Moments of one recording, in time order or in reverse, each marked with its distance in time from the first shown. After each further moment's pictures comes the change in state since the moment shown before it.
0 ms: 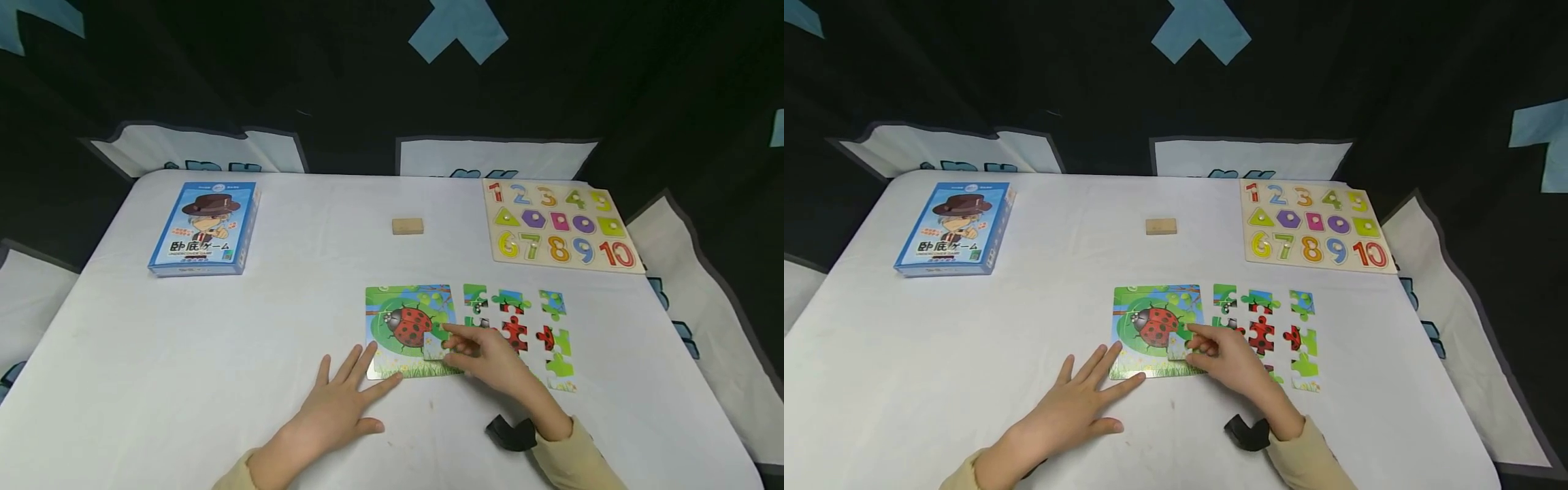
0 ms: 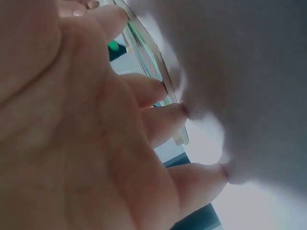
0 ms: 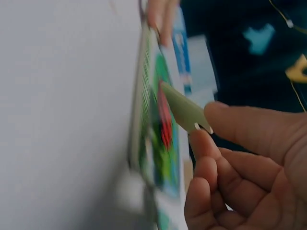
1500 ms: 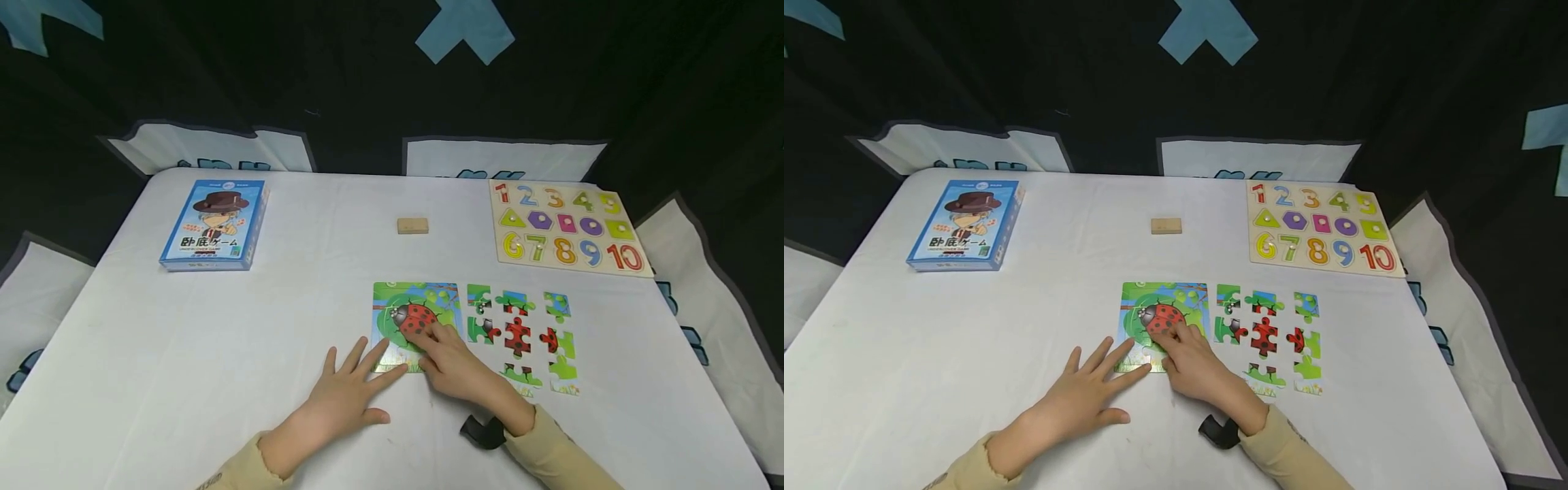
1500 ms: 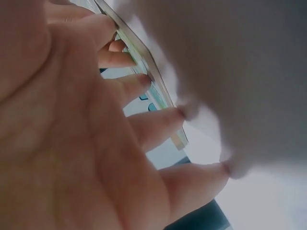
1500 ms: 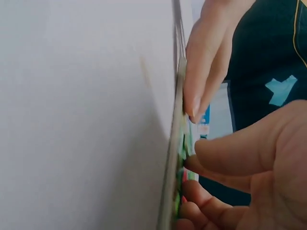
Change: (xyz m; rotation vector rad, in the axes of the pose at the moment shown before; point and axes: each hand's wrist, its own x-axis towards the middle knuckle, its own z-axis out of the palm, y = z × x) left_hand 0.010 0.003 0.000 0.094 -0.017 -0.010; right_hand 0.016 -0.022 0.043 -0.400 -0.080 -0.186
